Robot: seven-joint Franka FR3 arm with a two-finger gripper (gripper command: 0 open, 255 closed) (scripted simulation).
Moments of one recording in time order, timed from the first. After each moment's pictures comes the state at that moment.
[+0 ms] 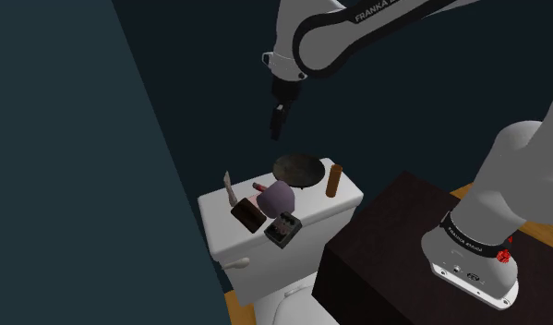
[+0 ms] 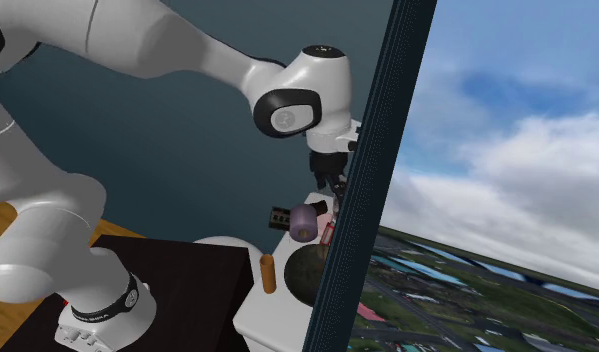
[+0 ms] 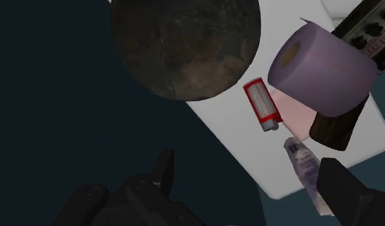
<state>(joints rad) 0.30 -0.09 0.09 -2.24 0.05 2.28 -0.23</state>
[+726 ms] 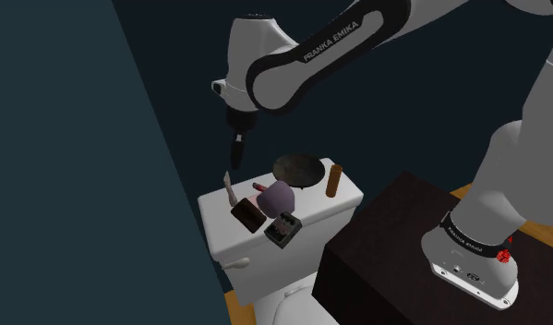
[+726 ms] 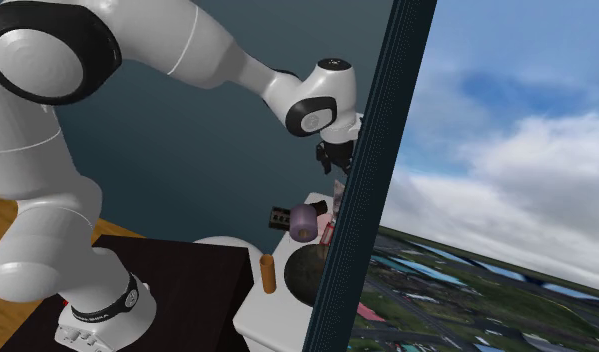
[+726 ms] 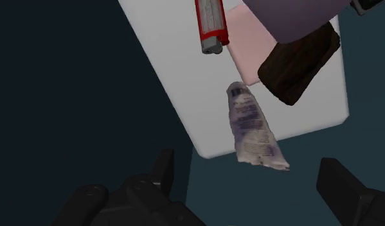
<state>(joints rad) 0.40 0.18 0.18 -2.04 0.05 2.41 -0.35</state>
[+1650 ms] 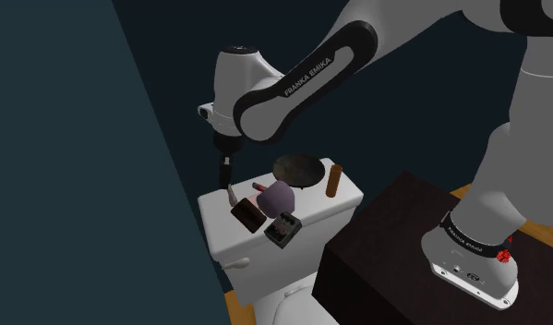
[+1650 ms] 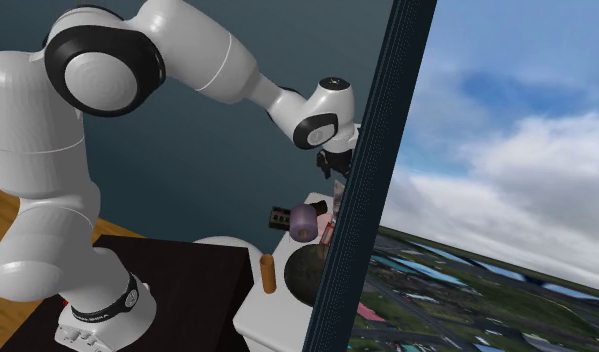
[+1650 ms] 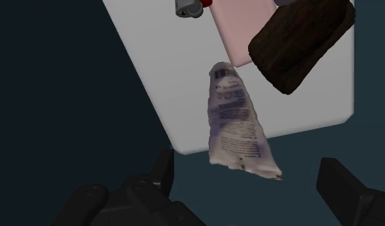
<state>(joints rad) 0.43 0.32 0.20 -1.99 0.02 2.51 -0.35</state>
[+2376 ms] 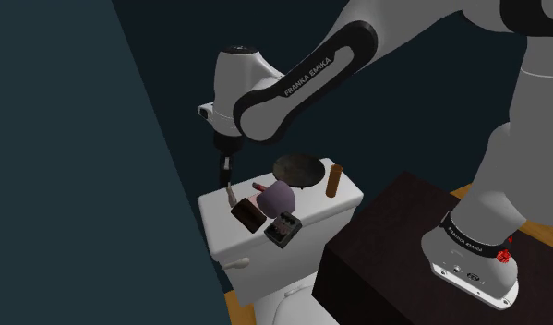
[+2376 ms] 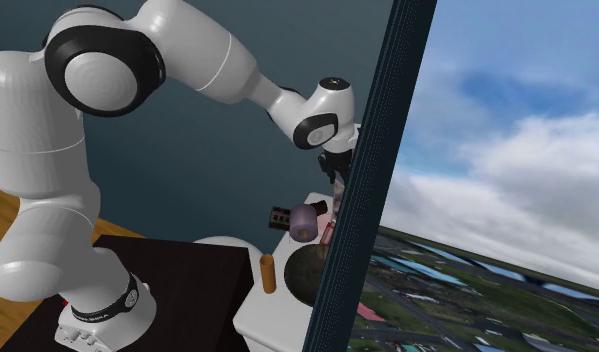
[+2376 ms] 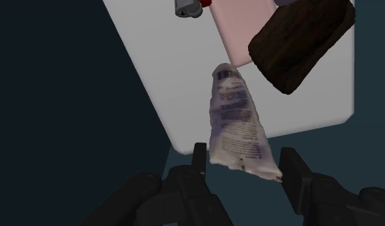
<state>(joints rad) 0.43 0.32 0.20 -1.99 0.02 2.51 -0.35</state>
